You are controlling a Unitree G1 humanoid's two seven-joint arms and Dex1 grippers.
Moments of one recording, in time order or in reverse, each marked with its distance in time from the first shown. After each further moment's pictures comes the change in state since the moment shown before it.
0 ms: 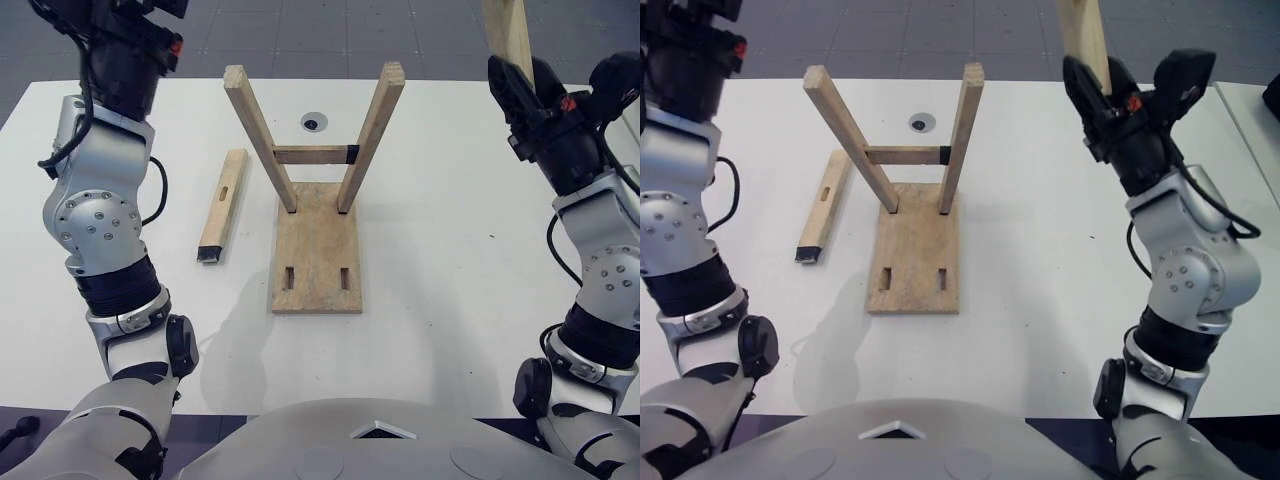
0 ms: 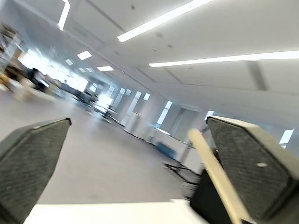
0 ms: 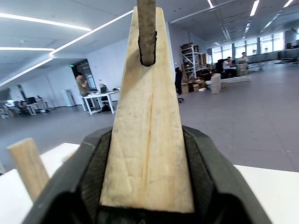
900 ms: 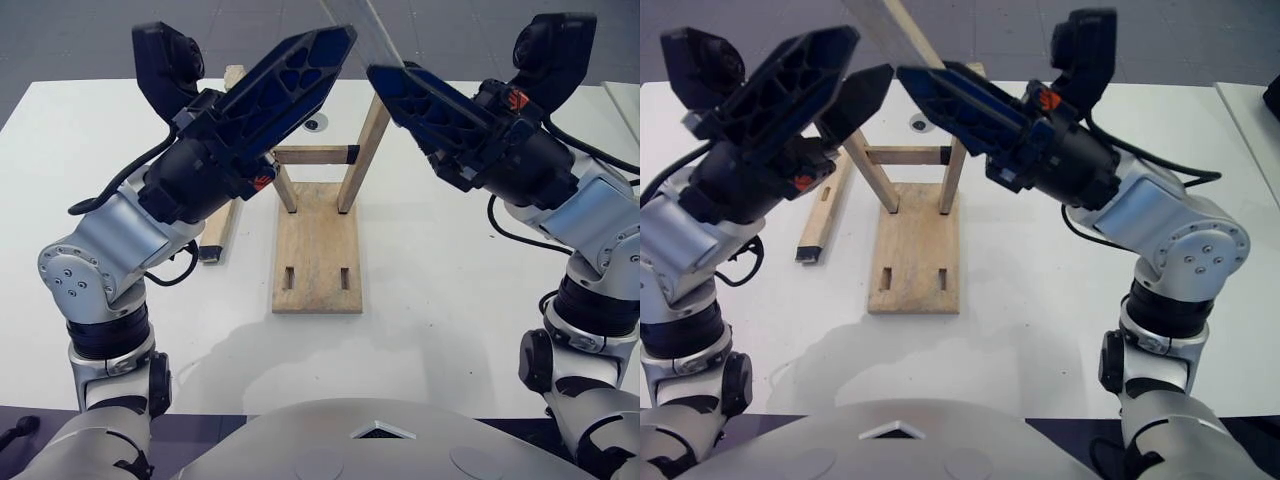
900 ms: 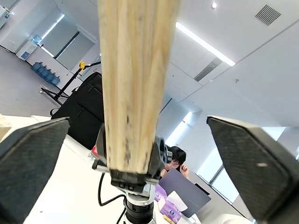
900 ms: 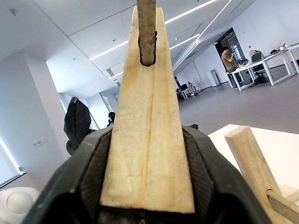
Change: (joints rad) left arm 0.161 0.135 -0.170 -0.232 -0.694 0.175 0.049; right arm -0.096 -0.060 0.226 -0.013 0.803 0.151 -0.049
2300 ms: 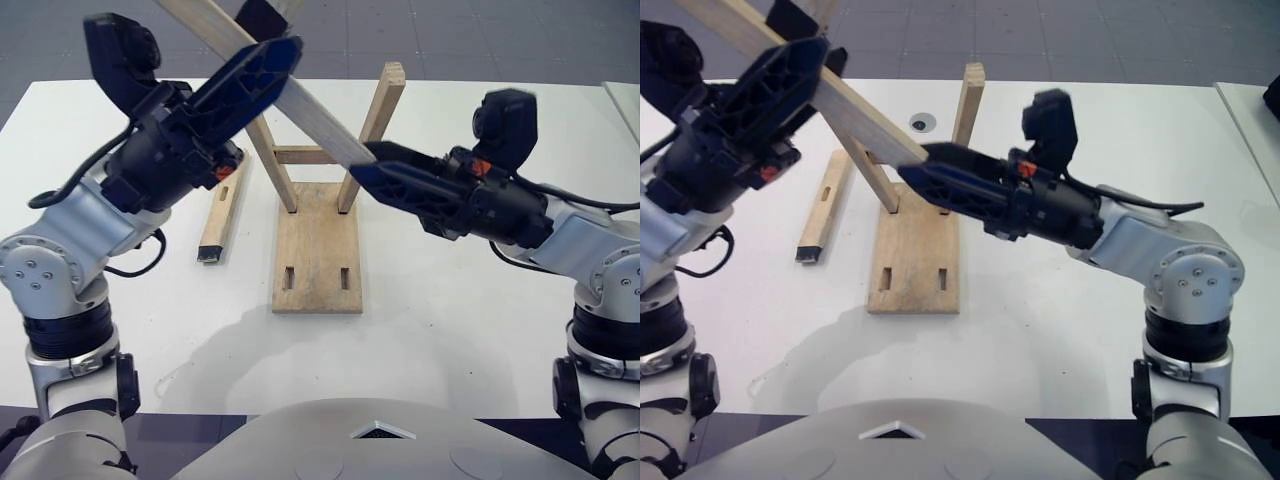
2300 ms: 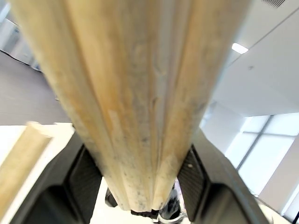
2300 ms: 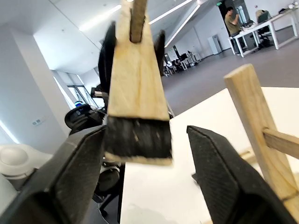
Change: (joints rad) left arm 0.019 0.189 0.093 0.116 0.142 0.038 -0.290; right arm 0.202 -0.201 0.086 -0.049 -0.168 -0.003 0.185
